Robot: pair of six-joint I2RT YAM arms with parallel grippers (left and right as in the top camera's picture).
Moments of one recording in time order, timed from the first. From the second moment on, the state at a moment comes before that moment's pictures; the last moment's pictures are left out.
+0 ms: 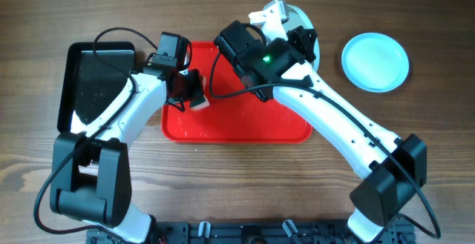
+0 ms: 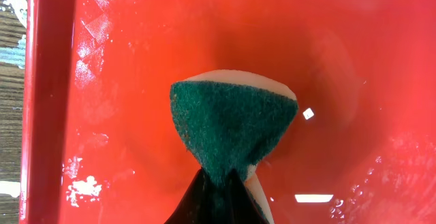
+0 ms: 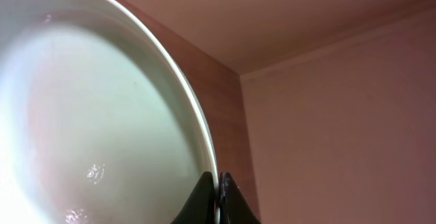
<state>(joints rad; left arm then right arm) -0.24 1.74 1.14 -0.63 0.12 -0.45 0.72 1.85 1.72 -1.16 1.23 0.20</state>
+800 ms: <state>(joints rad) -0.24 1.74 1.14 -0.60 0.12 -0.45 0.83 1.85 1.72 -1.16 1.16 0.22</state>
